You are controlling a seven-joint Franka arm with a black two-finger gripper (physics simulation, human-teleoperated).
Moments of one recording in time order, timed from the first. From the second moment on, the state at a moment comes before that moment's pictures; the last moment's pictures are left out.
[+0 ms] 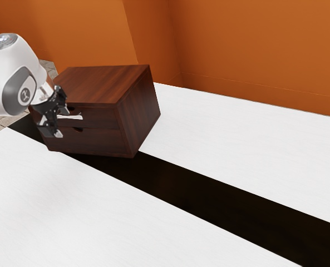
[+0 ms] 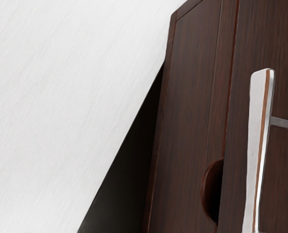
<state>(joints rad) 0.53 0.09 -0.02 -1.71 0.13 2.19 -1.63</state>
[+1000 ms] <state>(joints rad) 0.55 0.15 -0.02 -1.73 0.13 2.32 -1.55</state>
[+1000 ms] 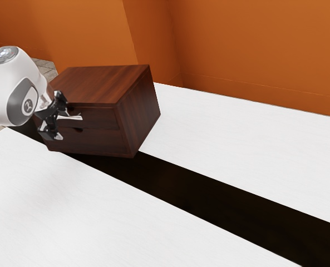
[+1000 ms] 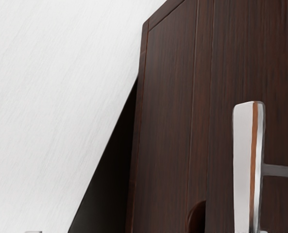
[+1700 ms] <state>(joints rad) 0.56 0.04 -0.02 -1.85 0.12 2.27 -1.52</state>
